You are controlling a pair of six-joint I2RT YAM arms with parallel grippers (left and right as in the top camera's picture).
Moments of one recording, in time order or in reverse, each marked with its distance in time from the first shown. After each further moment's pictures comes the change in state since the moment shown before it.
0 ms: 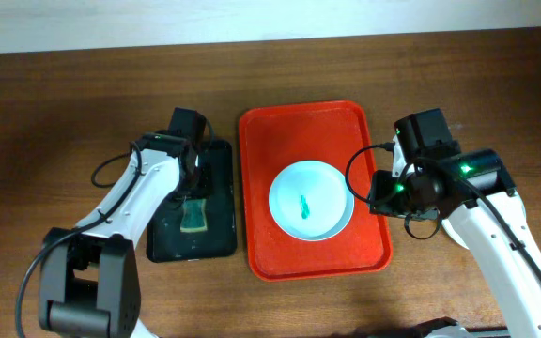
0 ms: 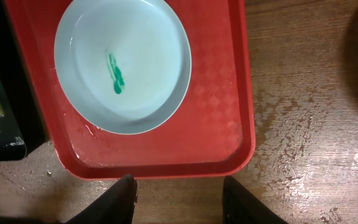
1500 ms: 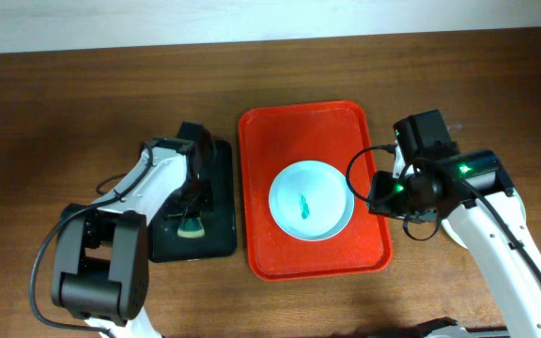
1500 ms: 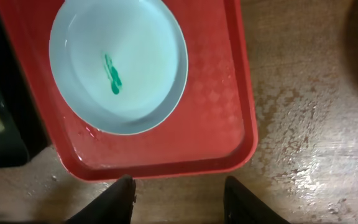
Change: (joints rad) left arm 0.000 0.103 -0.008 -0.127 0.008 -0.034; right arm 0.000 0.001 -0.012 0.004 0.000 0.067
